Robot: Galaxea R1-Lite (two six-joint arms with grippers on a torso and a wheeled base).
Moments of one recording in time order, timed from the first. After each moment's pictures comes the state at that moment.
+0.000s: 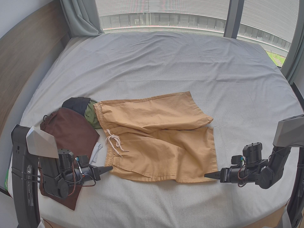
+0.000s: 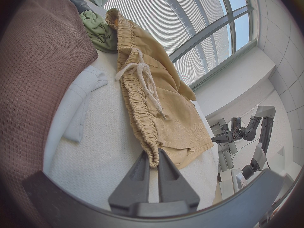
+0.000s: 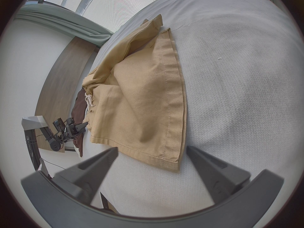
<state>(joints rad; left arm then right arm) -0.05 2.54 -0.51 -1.55 -0.77 -0.31 0.20 2.22 -0.39 -1.04 0.45 0.37</state>
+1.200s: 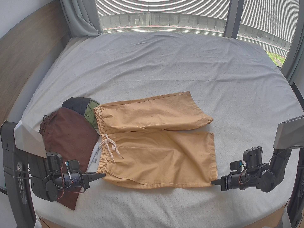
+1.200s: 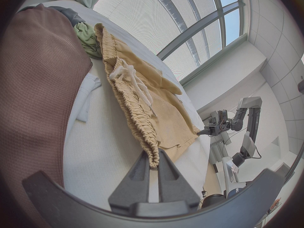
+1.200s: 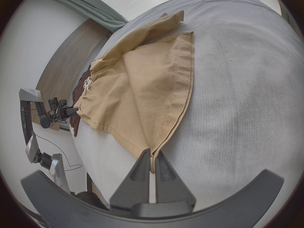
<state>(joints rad) 0.03 2.44 -0.32 -1.55 -0.93 -0.16 0.22 2.21 -0.33 -1.04 0.45 0.17</state>
